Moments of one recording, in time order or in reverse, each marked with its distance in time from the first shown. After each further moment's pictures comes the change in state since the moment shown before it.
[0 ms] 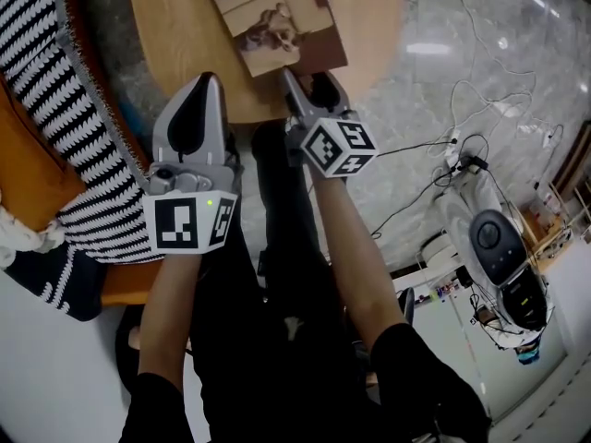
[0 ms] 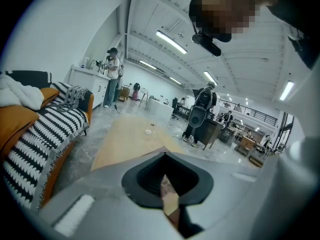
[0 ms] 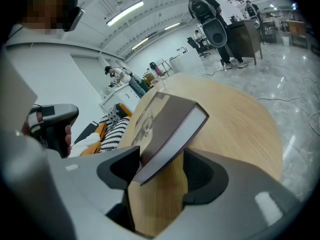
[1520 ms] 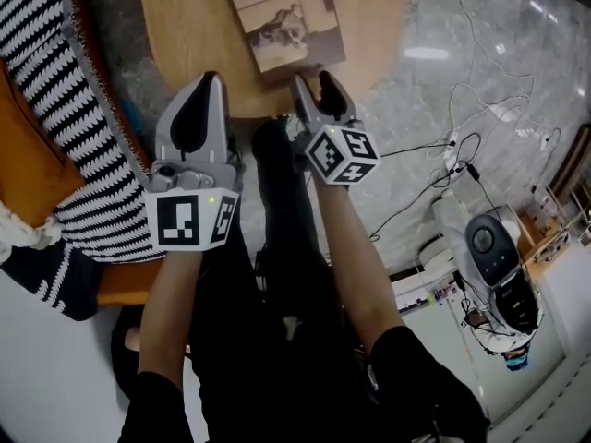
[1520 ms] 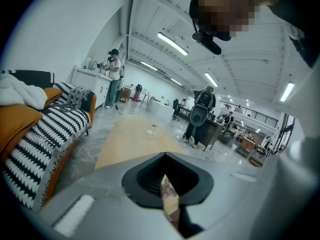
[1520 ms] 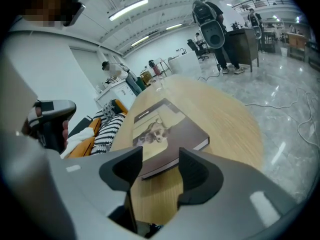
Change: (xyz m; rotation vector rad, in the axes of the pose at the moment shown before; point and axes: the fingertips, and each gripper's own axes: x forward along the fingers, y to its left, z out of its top) left arm -0.004 0.006 -0.006 -0.020 -0.001 0.015; right arm -0.015 -0.012 -0.009 -0.038 0.025 -0.092
